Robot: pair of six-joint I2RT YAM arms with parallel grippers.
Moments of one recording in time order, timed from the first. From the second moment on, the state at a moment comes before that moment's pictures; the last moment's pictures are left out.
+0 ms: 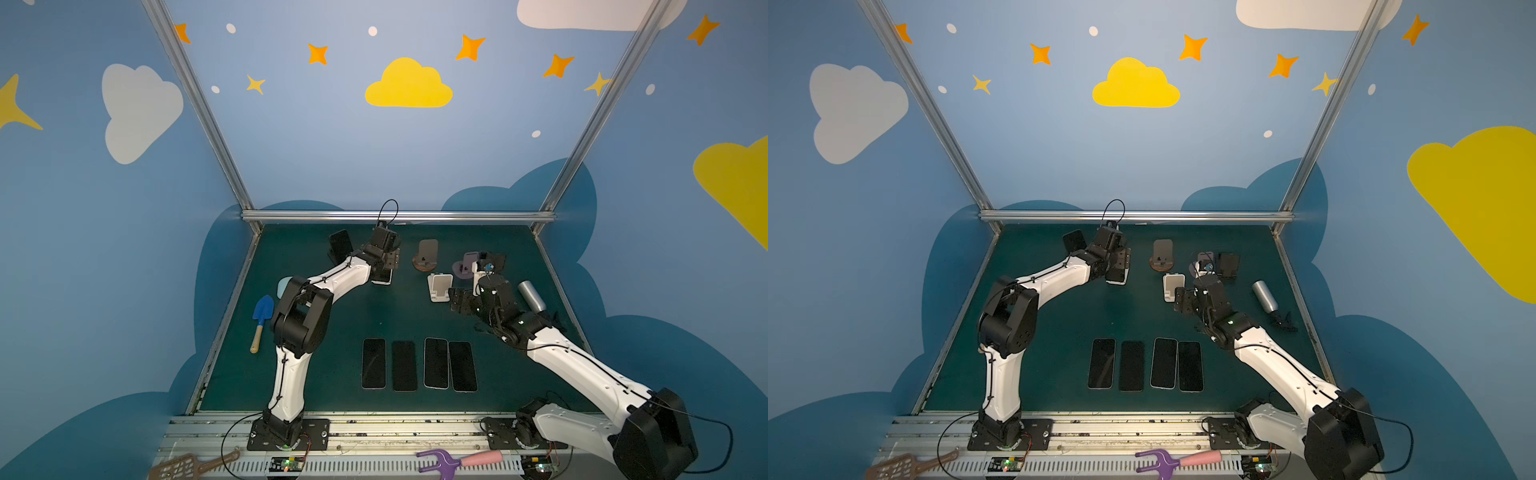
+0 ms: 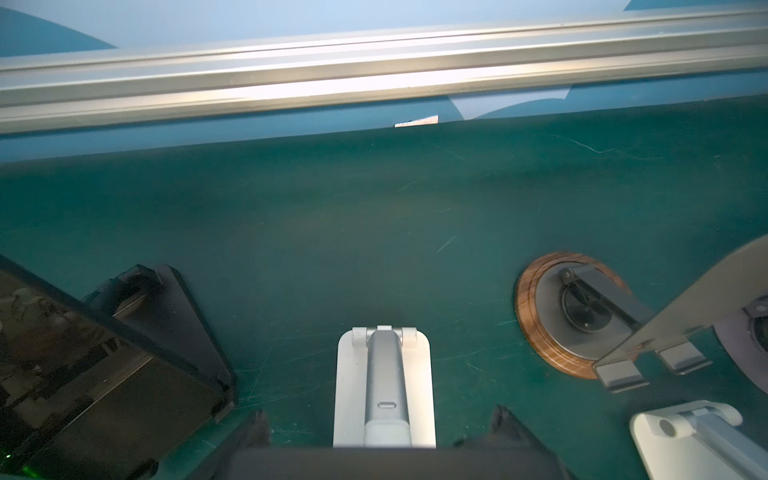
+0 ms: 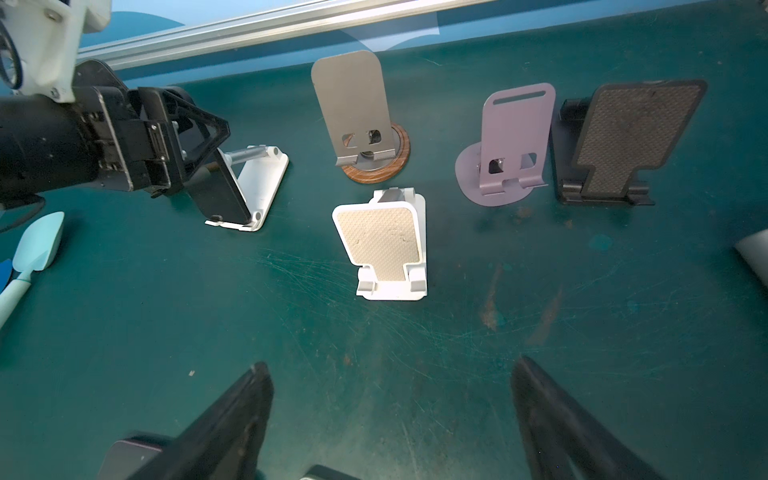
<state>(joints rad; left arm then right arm) -0.50 2.08 1.59 -0.23 -0.30 -0.27 0.56 1.13 0.75 -0.22 0.21 0.39</state>
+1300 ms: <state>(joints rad) -0.52 2.01 1.54 -0.22 -0.34 -0.25 0.56 1.11 0.75 -0.23 0.14 0.39</state>
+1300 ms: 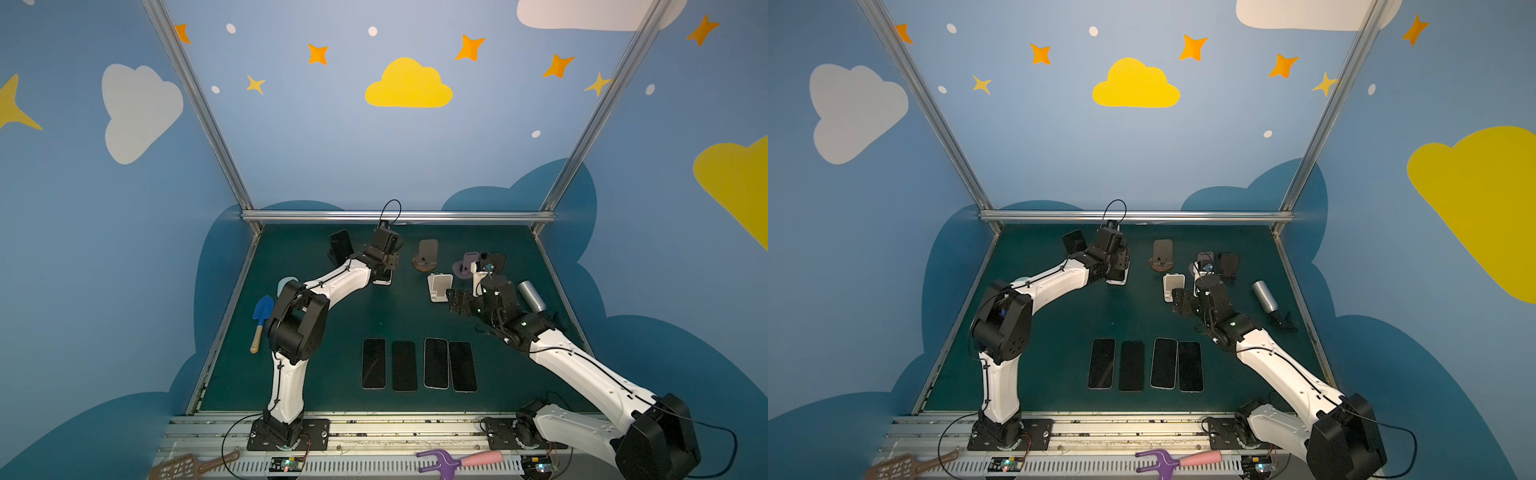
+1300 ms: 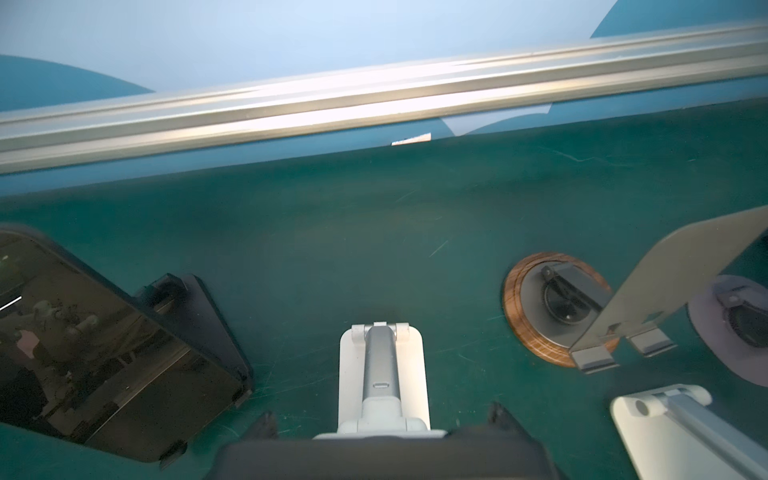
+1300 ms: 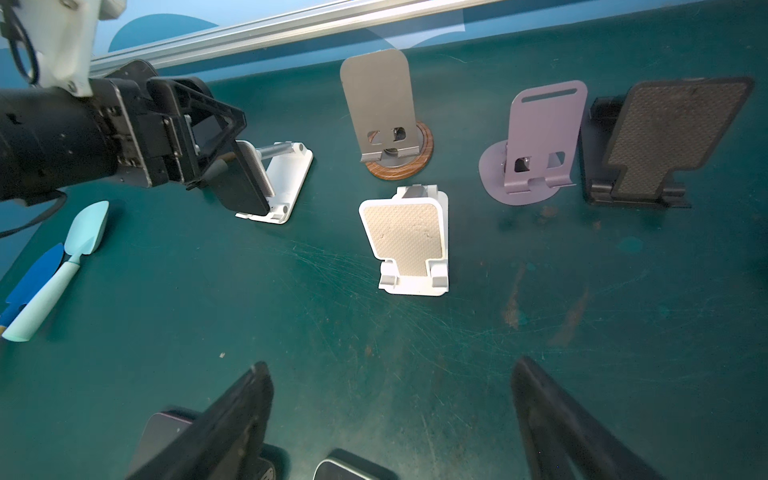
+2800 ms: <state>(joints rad) -0.56 1.56 1.12 -0.38 -0.47 -0.38 0.58 1.15 0.75 -0.11 -0.20 0.42</state>
